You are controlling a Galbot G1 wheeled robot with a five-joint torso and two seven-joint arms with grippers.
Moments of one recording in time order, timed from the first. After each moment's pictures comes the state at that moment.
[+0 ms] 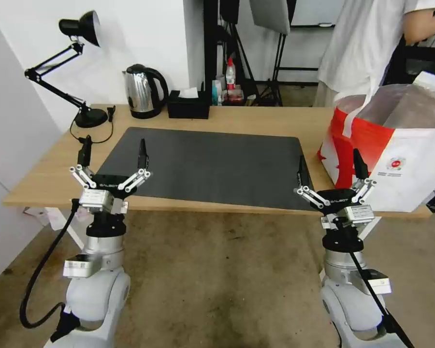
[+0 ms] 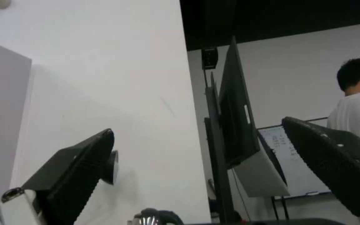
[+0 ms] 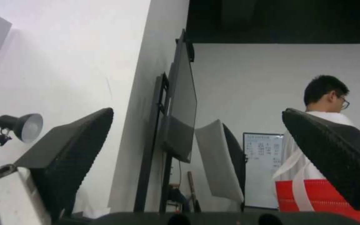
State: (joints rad) left arm 1.45 -1.41 -0.53 -2.18 -0.06 -0.53 -0.04; right arm -1.46 1.27 0.46 2.11 0.02 0.66 0.15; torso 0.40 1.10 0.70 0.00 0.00
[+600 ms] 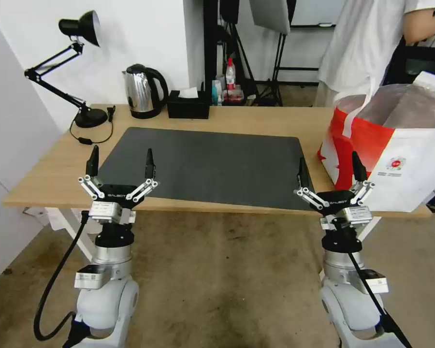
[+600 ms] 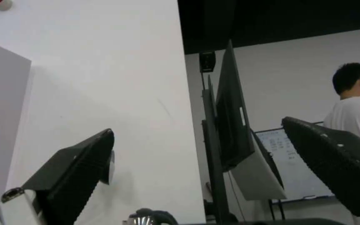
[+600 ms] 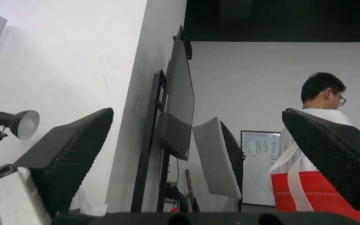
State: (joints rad) left arm 1.47 -1.47 -0.52 -2.16 -0.03 -0.59 -0.01; right arm -1.46 1.28 0.46 2.09 0.02 0.67 0.15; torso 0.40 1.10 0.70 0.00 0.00
